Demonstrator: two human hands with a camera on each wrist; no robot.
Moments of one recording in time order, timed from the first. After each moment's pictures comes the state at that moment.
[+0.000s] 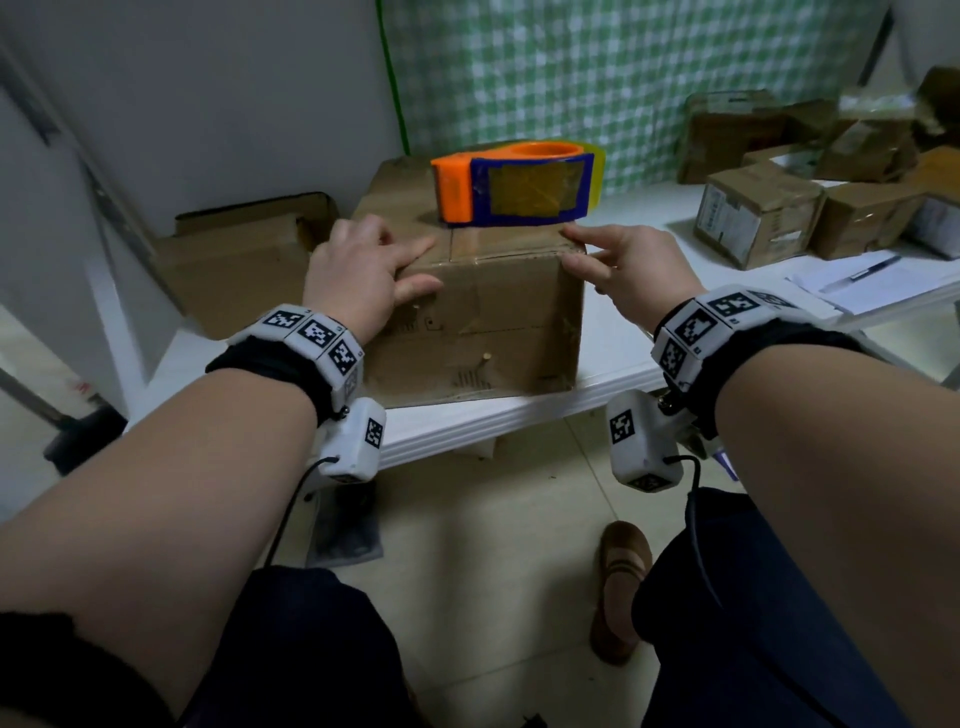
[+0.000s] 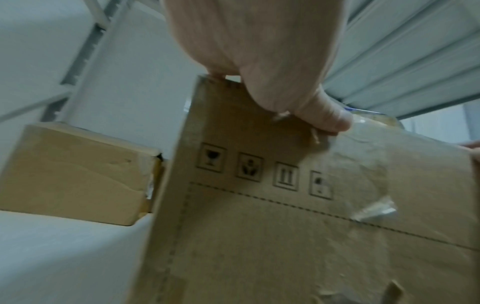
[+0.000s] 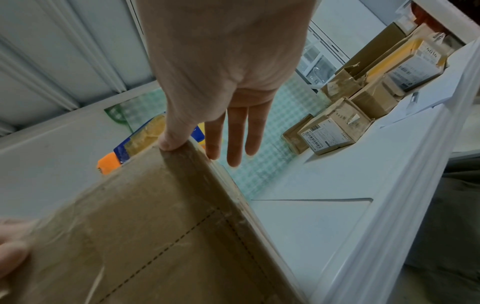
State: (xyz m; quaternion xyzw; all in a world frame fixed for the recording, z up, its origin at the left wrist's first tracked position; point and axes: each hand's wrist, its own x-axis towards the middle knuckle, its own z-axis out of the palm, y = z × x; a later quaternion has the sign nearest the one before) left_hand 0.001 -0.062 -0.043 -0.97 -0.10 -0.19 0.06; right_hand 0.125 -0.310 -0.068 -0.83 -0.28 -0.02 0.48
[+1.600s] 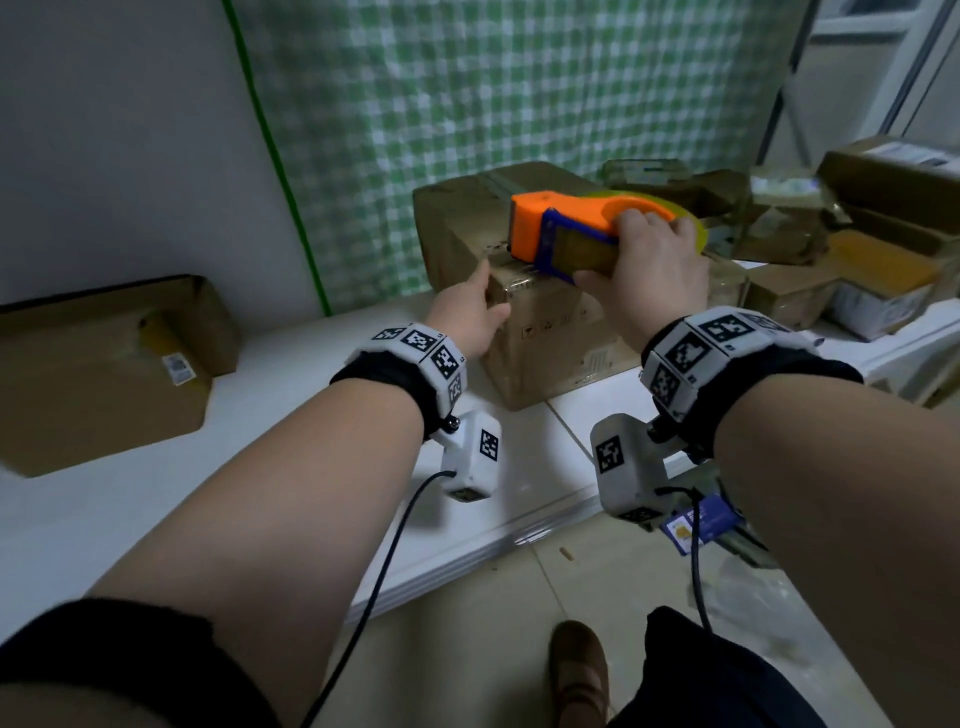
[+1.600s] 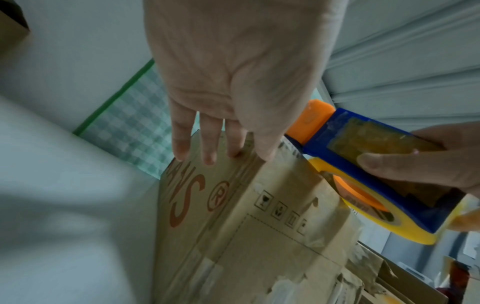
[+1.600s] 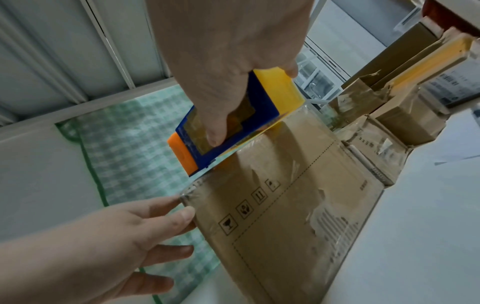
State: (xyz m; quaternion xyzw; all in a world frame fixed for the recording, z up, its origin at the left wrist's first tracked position) left_hand 0.237 -0.150 -0.057 -0.96 -0.08 -0.08 -0.26; right_hand 0.249 -0.328 -0.014 -0.95 -0.11 -0.19 0.21
